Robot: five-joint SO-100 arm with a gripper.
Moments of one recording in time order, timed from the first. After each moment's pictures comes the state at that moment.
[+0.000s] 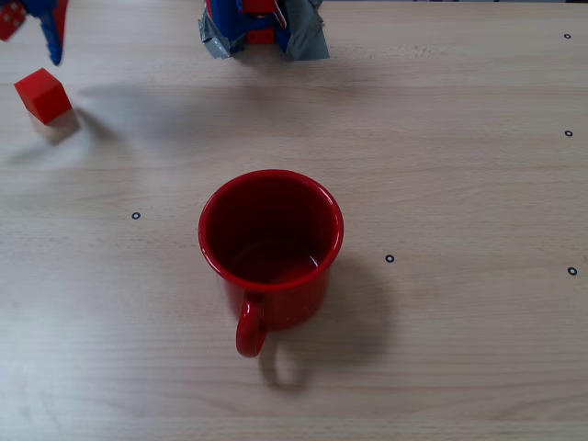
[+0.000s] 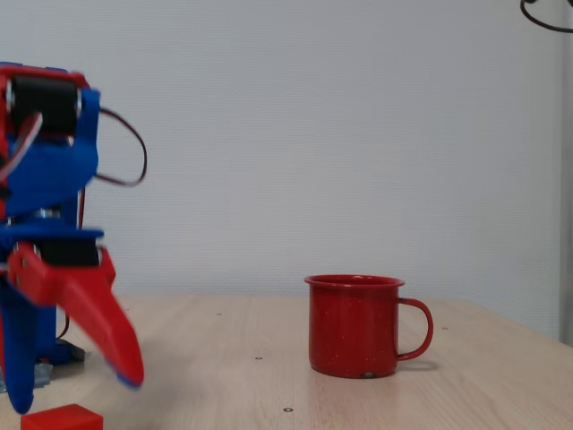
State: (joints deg) arm 62.1 82.4 102.3 67.1 -22.6
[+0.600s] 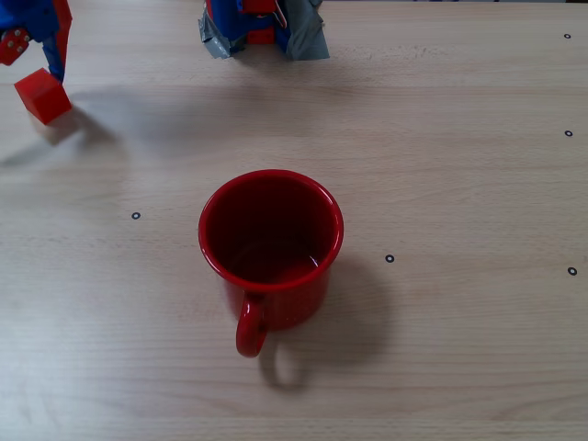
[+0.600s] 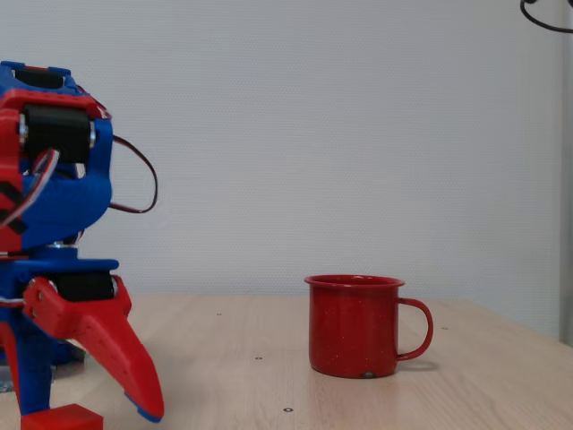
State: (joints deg) arm 59.9 78.8 103.7 60.6 -20.3
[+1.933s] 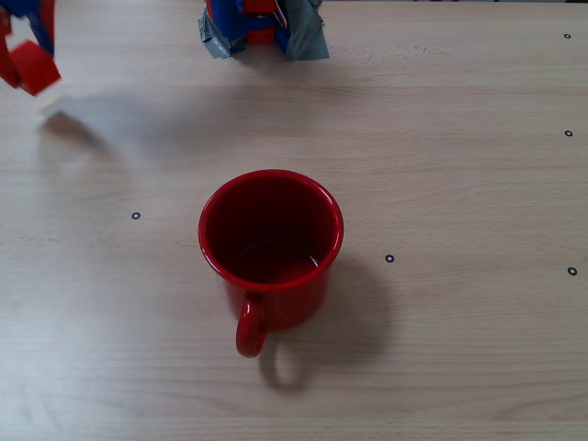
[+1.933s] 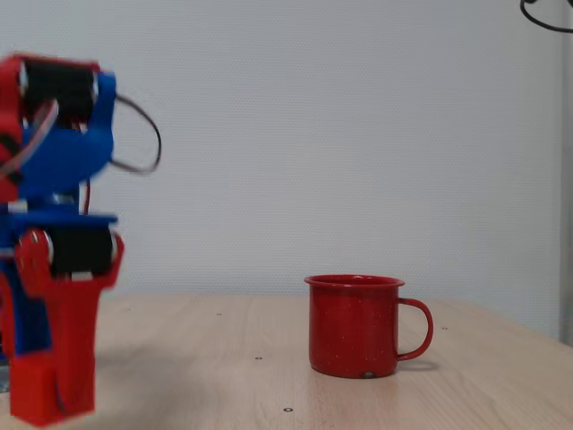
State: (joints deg) arm 61.2 76.0 86.6 80.2 -19.5
